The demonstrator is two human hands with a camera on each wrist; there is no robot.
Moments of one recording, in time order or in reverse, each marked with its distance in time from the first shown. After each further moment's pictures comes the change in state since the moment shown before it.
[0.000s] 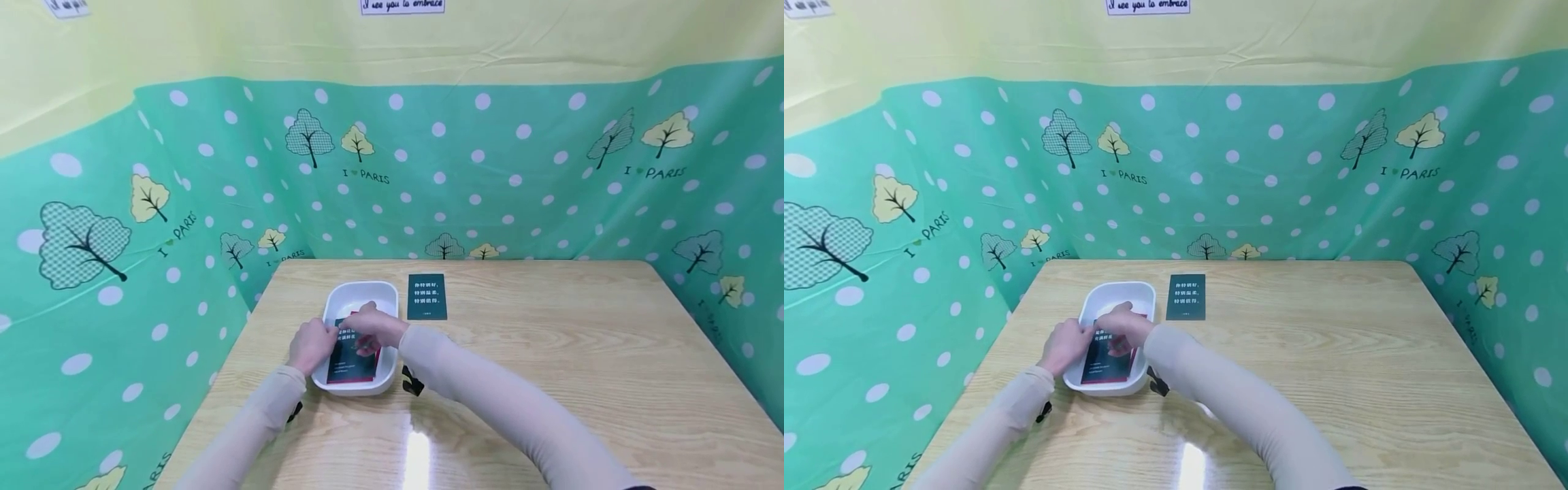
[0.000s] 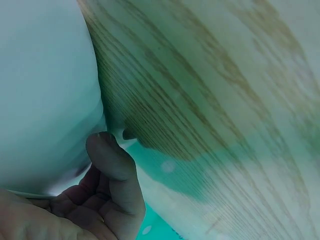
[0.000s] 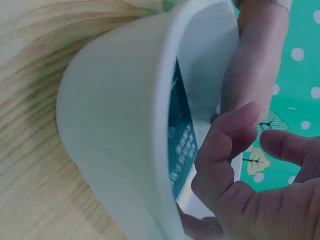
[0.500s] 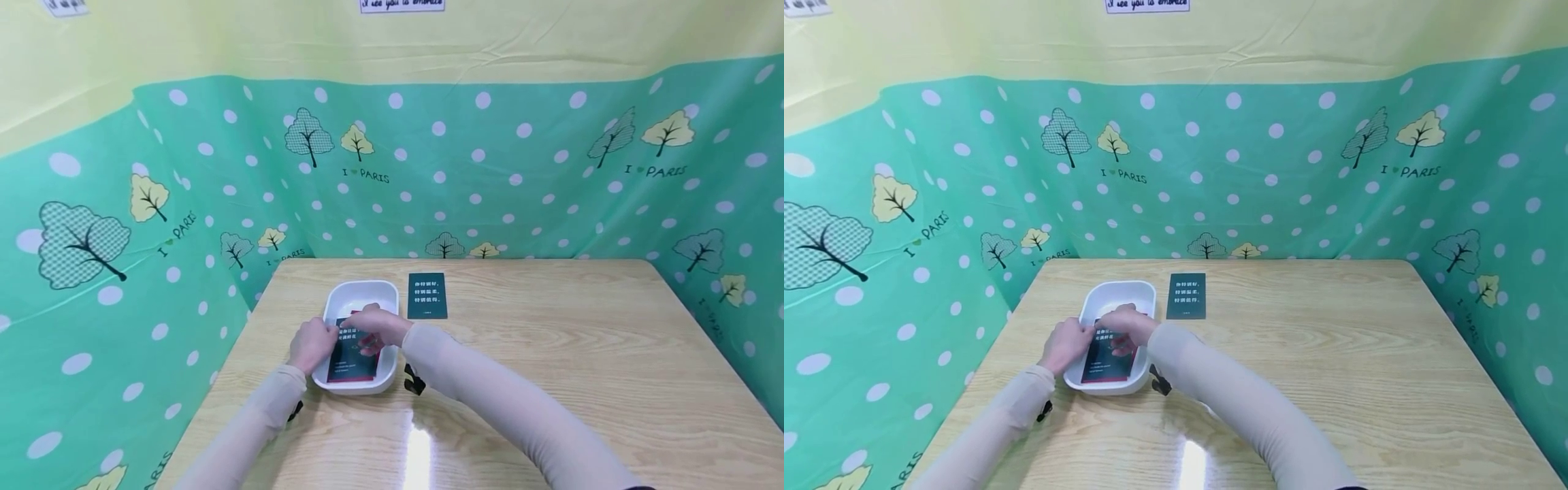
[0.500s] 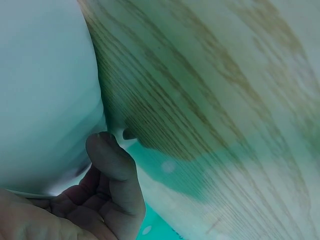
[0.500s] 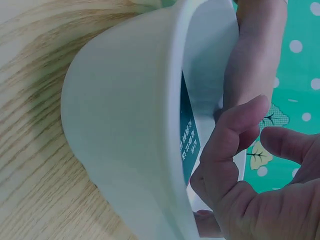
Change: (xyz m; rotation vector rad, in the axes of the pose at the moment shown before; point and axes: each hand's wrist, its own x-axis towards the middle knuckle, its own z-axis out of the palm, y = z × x) left_hand 0.001 0.002 0.000 -0.013 -0.020 -0.012; right_hand 0.000 0.001 -0.007 -0.002 -0.028 0.023
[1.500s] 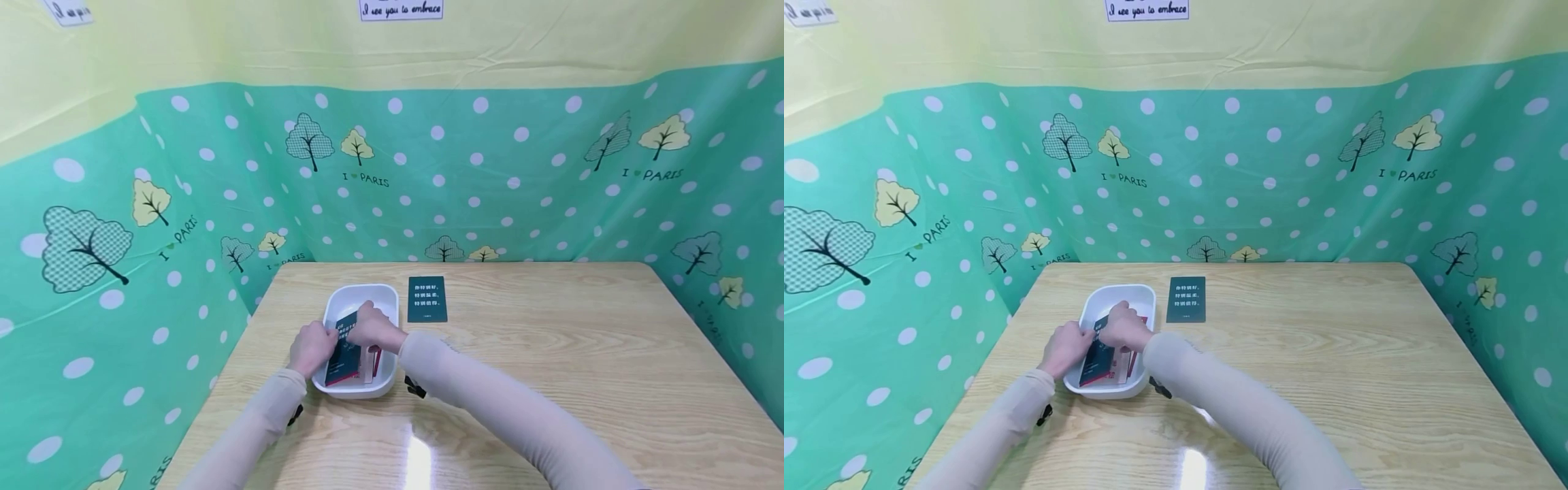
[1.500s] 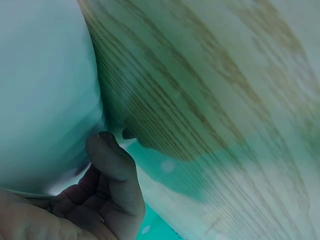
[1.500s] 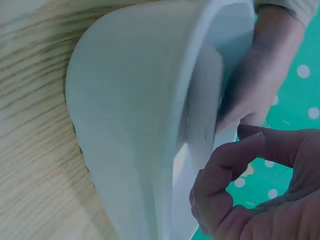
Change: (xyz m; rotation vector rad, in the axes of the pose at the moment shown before) left_hand -0.002 -0.001 -0.001 0.012 0.010 -0.012; right_hand -0.004 0.001 0.014 -0.452 0.212 -0.176
